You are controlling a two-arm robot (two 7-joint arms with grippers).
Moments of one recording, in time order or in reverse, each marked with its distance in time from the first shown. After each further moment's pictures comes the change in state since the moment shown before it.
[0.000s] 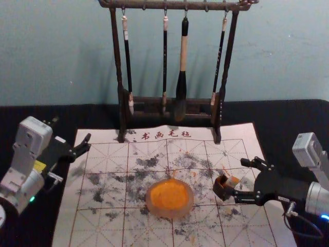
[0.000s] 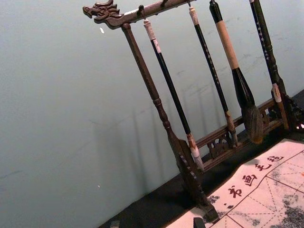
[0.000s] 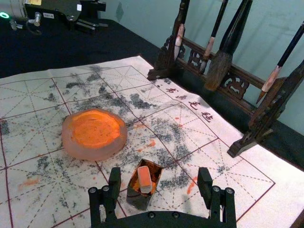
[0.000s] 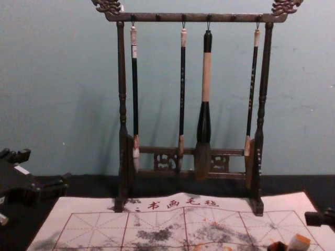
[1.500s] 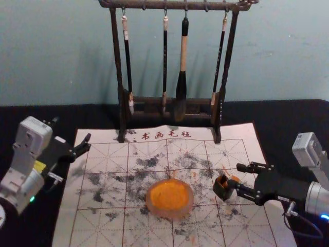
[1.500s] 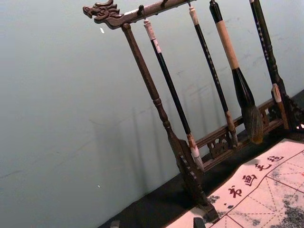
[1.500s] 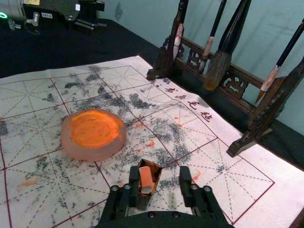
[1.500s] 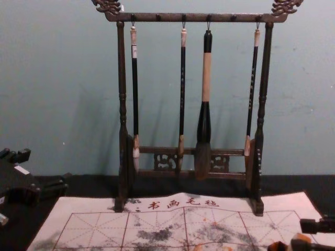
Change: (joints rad) left arm 0.000 0.000 0.000 0.000 0.000 0.000 0.000; right arm 0.000 0.000 -0.001 -0.001 0.001 0.003 -0.006
